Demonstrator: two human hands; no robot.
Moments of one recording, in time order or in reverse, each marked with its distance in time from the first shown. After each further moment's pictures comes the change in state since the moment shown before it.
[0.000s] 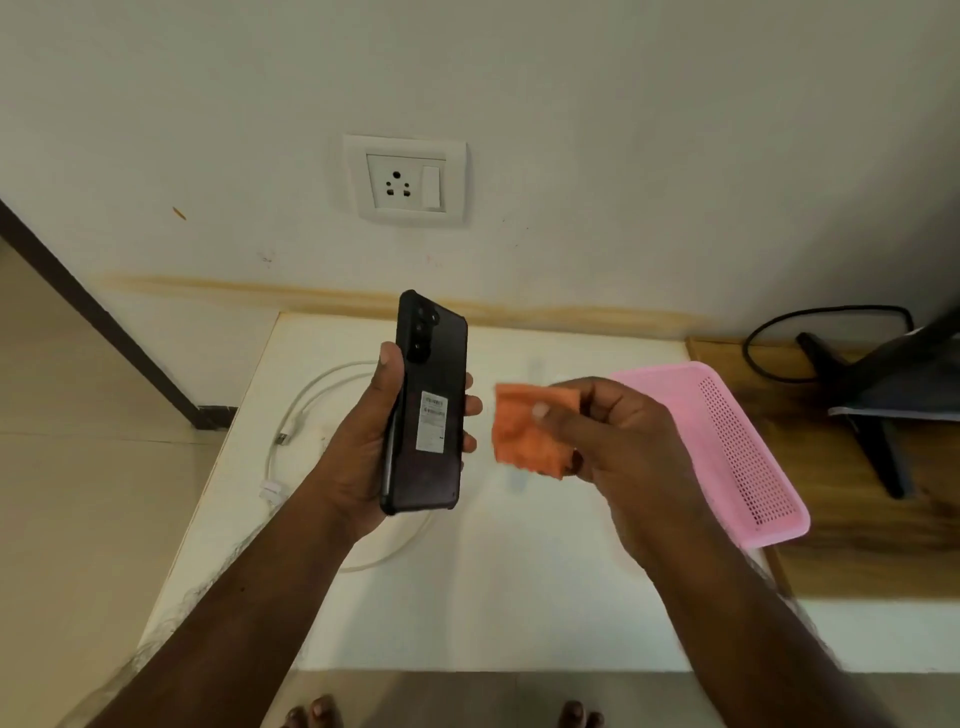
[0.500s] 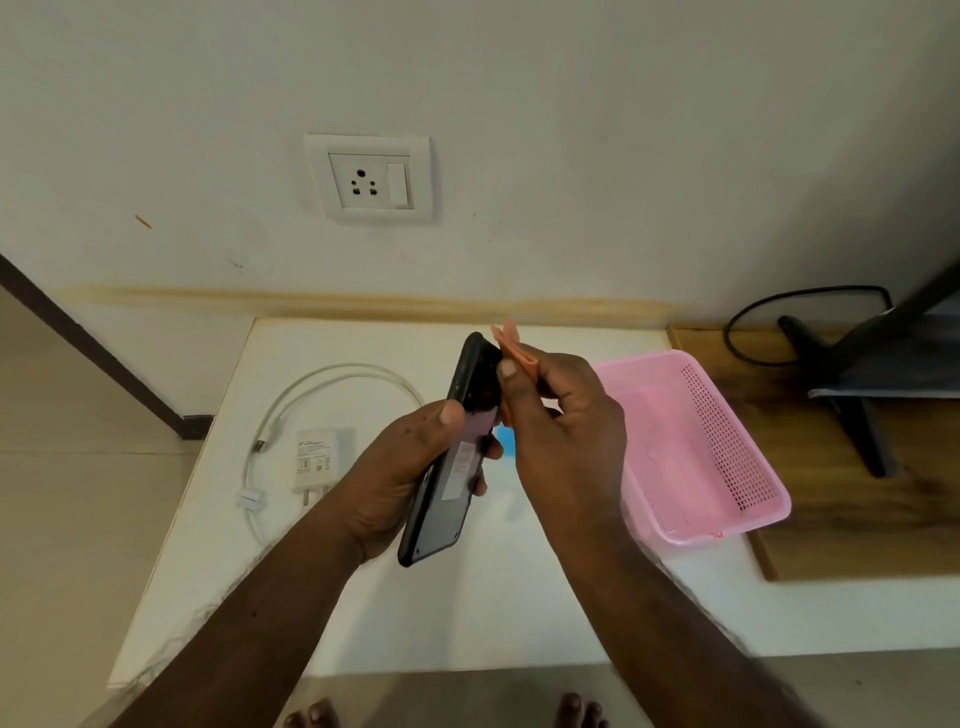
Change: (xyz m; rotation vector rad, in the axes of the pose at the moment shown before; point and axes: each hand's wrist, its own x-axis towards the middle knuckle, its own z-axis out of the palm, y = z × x) left_hand -0.006 -0.016 0.032 0.345 -0.044 -0.042; right_hand 0.001 0.007 0.033 -0.113 0.336 -0.368
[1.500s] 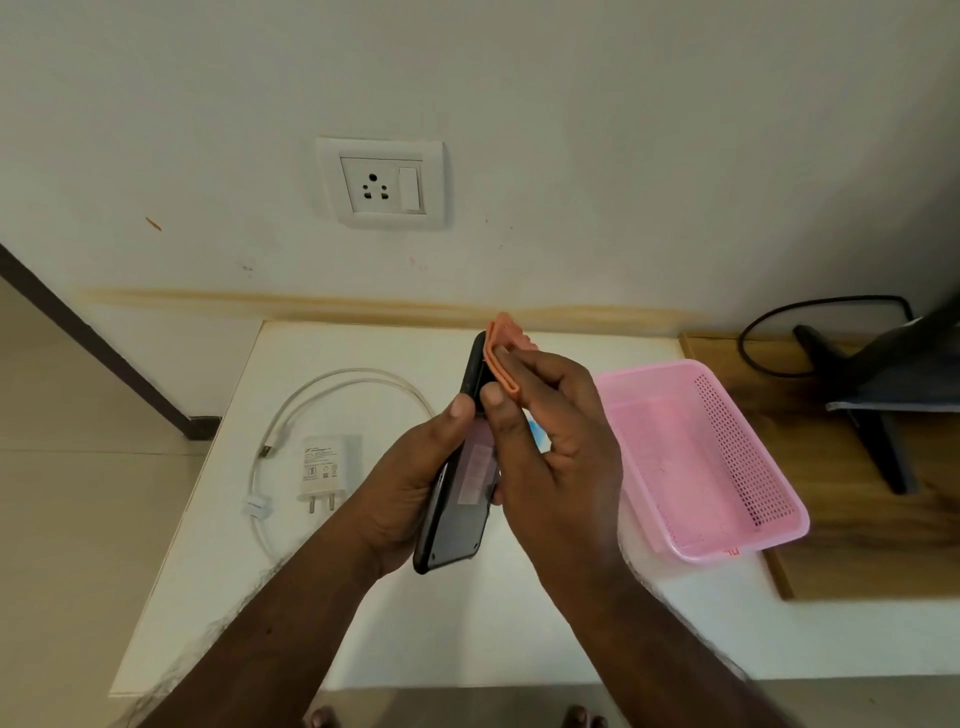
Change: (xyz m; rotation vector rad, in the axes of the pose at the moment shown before) left_hand 0.003 0.002 0.006 -0.149 0.021 -0.064; right_hand -0.011 0.000 0.006 0.015 -0.096 -0.254
